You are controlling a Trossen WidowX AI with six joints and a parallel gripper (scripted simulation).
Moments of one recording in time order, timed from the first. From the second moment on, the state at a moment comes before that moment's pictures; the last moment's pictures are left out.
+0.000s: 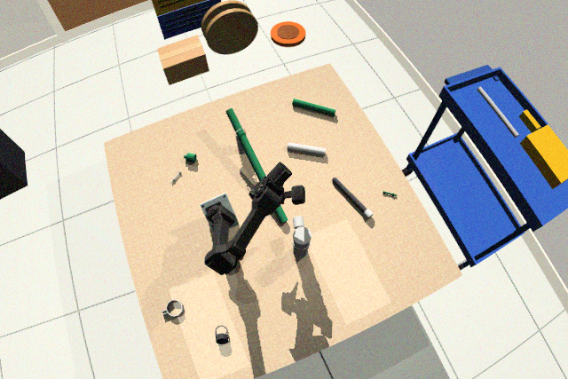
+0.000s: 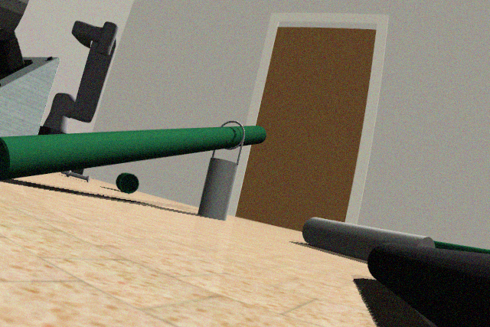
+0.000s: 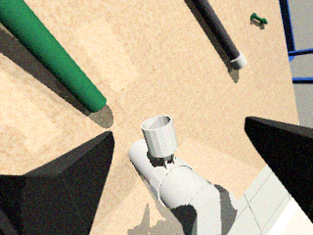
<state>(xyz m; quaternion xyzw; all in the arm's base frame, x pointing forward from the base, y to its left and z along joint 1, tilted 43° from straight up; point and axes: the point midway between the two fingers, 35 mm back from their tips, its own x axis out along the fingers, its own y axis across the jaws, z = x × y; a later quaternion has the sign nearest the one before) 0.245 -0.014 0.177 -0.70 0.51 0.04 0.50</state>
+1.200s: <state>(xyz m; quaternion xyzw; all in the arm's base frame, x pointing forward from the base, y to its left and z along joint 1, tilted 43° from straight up) 0.246 -0.087 0.150 -0.75 0.50 0.06 0.42</state>
